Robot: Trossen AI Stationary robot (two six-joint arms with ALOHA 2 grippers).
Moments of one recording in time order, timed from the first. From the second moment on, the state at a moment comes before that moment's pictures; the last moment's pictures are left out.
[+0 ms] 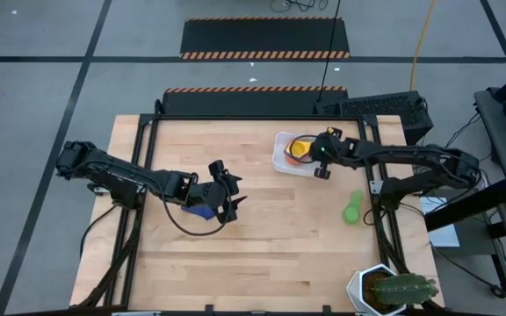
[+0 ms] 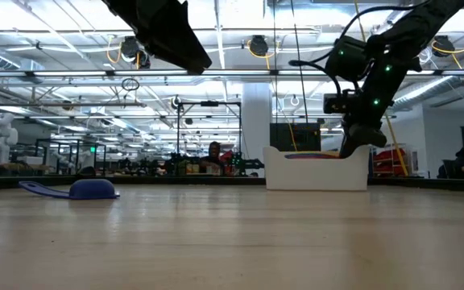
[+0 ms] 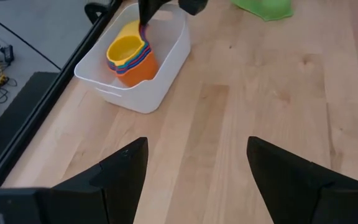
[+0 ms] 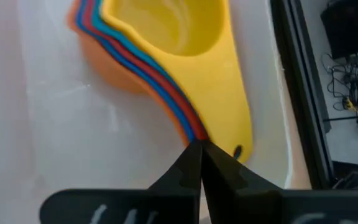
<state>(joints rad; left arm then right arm) -0.21 1.45 1.02 -0.28 -0.49 -0.13 -0.46 1.26 0.59 -0.34 0.34 -0.35</state>
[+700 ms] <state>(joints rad) -0.21 1.49 1.02 -0.25 -0.49 -0.12 -0.23 1.09 0.59 -0.33 0.32 -0.12</state>
